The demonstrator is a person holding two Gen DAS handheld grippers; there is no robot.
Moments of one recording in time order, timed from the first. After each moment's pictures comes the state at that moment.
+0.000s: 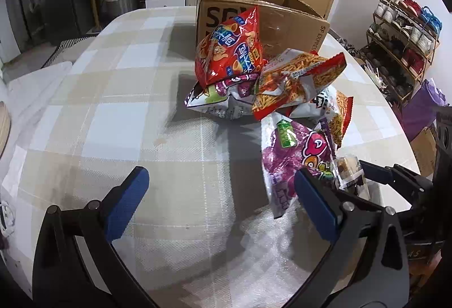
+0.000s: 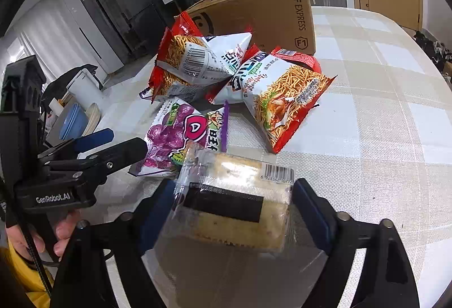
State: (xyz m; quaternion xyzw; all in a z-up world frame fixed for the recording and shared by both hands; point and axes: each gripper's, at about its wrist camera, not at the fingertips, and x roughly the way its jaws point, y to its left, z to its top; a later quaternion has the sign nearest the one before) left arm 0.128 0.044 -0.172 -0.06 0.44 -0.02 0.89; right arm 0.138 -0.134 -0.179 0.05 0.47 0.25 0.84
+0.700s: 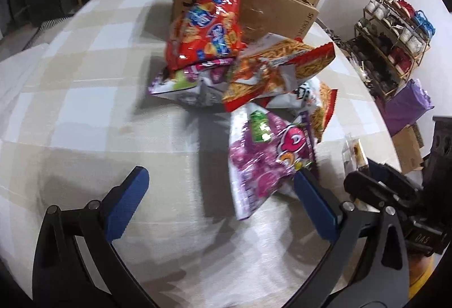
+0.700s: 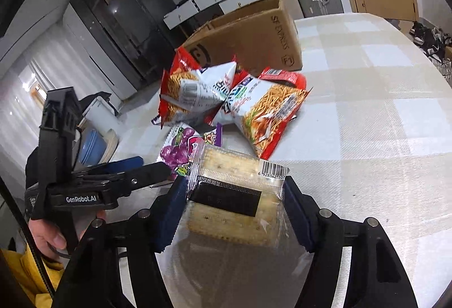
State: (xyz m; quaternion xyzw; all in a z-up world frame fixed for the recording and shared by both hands) left arm 0.146 0.033 -0.181 -0.10 0.49 -0.07 0.86; right arm 0.131 -0.177 -0.164 0.13 0.43 0.27 0.85
